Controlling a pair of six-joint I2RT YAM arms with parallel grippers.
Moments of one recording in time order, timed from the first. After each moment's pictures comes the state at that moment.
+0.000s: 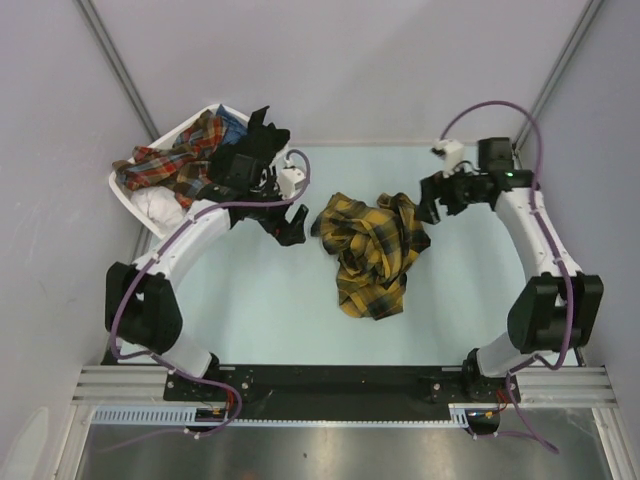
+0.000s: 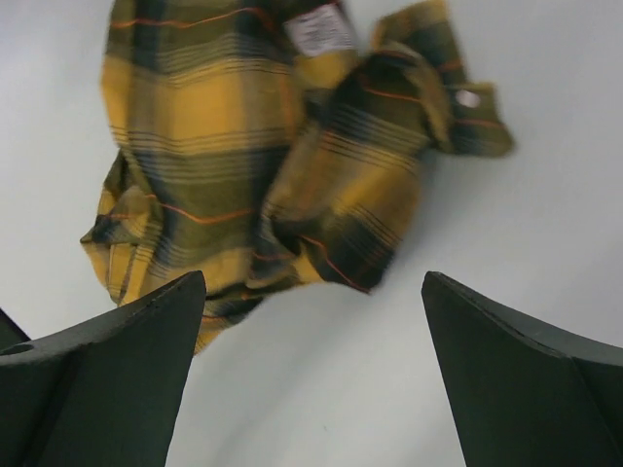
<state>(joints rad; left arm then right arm) -0.36 1.59 1.34 -0.66 0.50 0.39 -0.06 1.50 1.41 -0.78 -0.61 -0.37</state>
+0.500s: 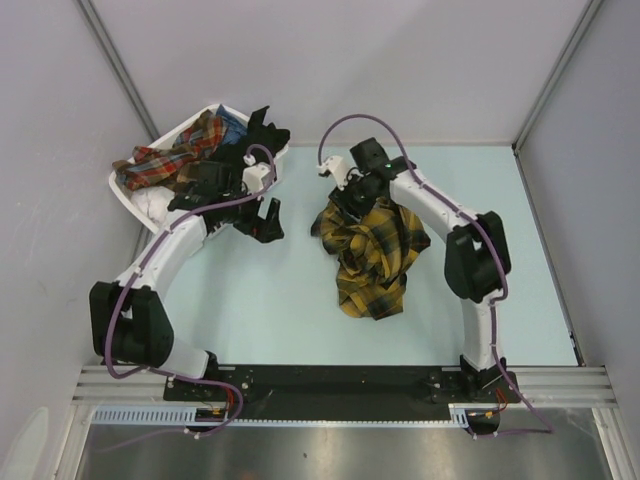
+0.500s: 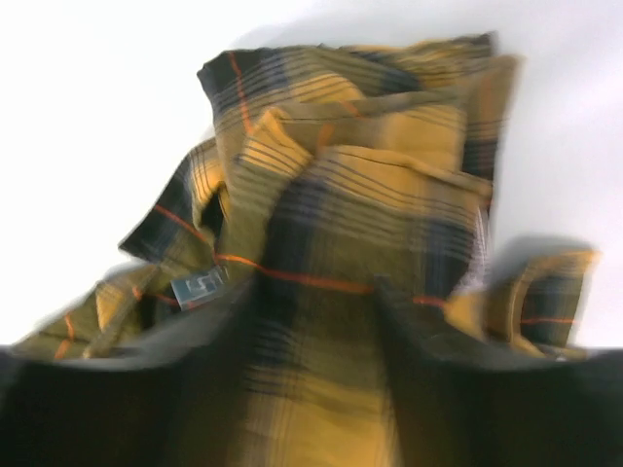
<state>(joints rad) -0.18 1.47 1.19 -0.61 0.52 0.25 0.50 2.01 1.78 -0.73 -0.31 -0.46</state>
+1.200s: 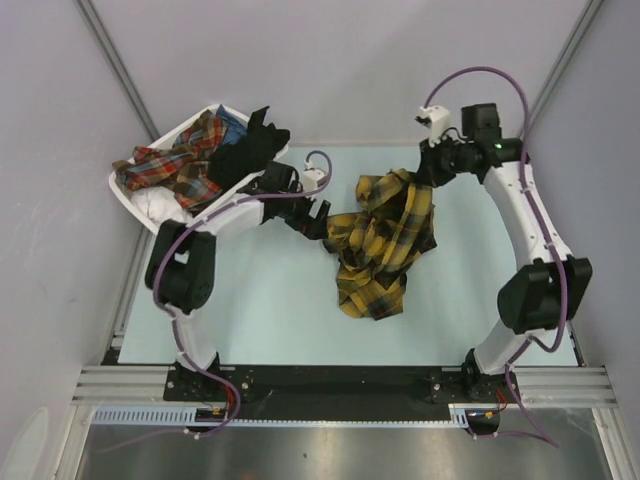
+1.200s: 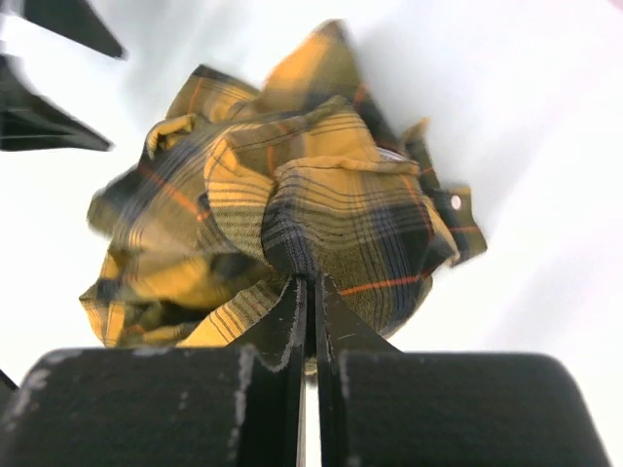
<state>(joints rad) -0.39 1.84 1.33 -0.36 0.47 0.17 0.16 1.72 1.78 -0.87 -0.49 -0.35</state>
